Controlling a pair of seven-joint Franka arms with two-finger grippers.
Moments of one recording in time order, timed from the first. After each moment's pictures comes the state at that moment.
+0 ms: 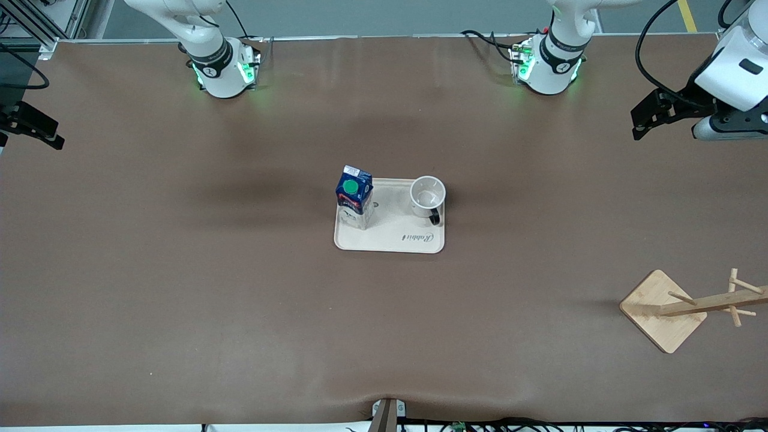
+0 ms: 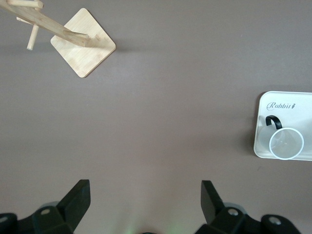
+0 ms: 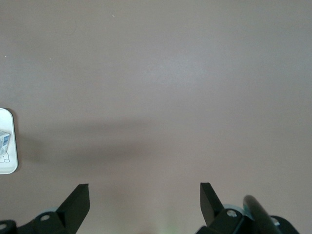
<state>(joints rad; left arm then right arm) 0.01 -0.06 -0.17 -1.55 0.04 1.49 -0.14 -0.09 -0.07 0.00 -1.57 -0.04 1.50 -0.04</state>
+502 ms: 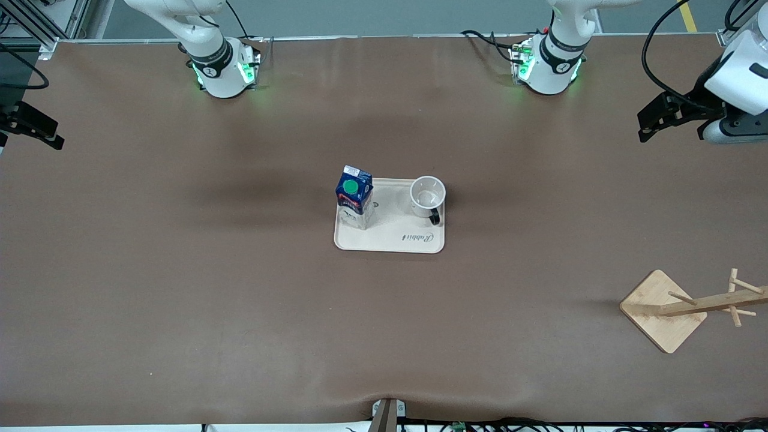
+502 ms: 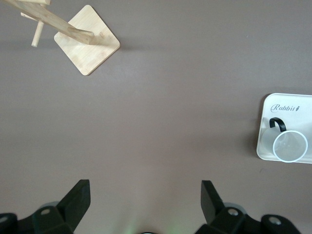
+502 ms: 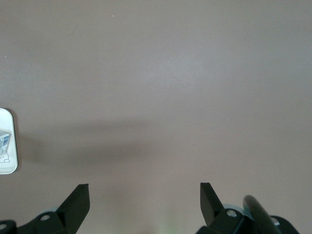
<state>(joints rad) 0.03 -0.05 -0.17 -1.55 0.04 1.49 -0.14 -0.09 -0.07 0.00 -1.57 -0.04 1.50 -0.04</state>
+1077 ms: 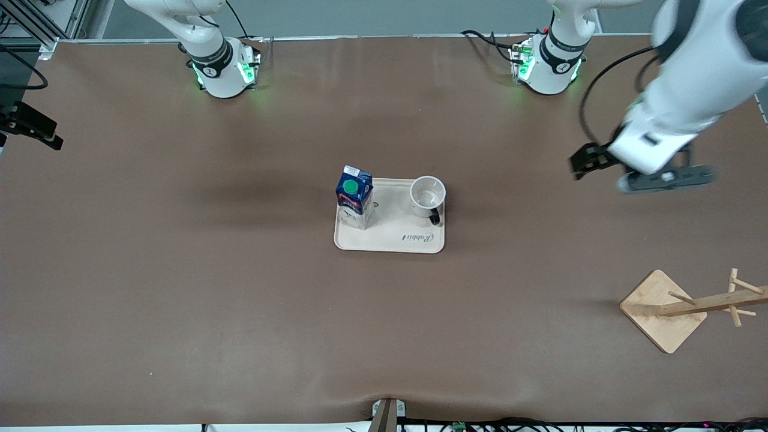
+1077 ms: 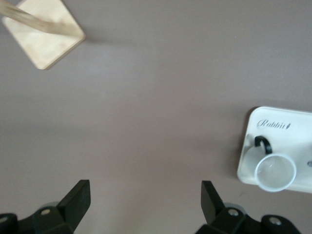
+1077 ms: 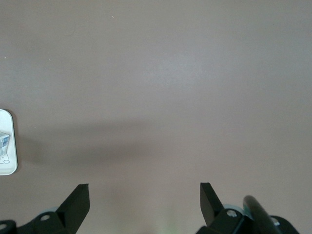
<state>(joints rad) -0.01 0.03 -0.30 -1.78 0.04 1.78 -0.41 -0.09 -0.07 -0.01 -1.57 -0.04 1.51 -0.04</state>
